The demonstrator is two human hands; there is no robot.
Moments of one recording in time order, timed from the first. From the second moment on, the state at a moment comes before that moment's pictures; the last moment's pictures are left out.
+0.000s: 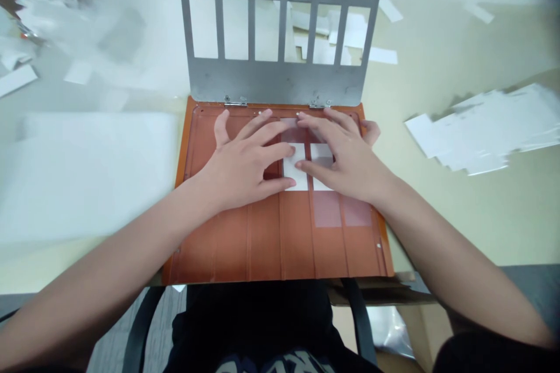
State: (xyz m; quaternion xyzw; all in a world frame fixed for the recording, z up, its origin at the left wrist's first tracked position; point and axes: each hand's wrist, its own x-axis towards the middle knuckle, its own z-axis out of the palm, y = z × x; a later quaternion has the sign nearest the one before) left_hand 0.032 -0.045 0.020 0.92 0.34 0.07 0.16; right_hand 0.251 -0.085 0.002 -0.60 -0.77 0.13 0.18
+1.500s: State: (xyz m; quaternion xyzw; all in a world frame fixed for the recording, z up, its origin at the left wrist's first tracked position) left_hand 0.035 -0.047 0.023 0.88 0.43 0.05 0.18; right_hand 0.248 -0.088 0.006 -0.54 -0.78 0.14 0.28
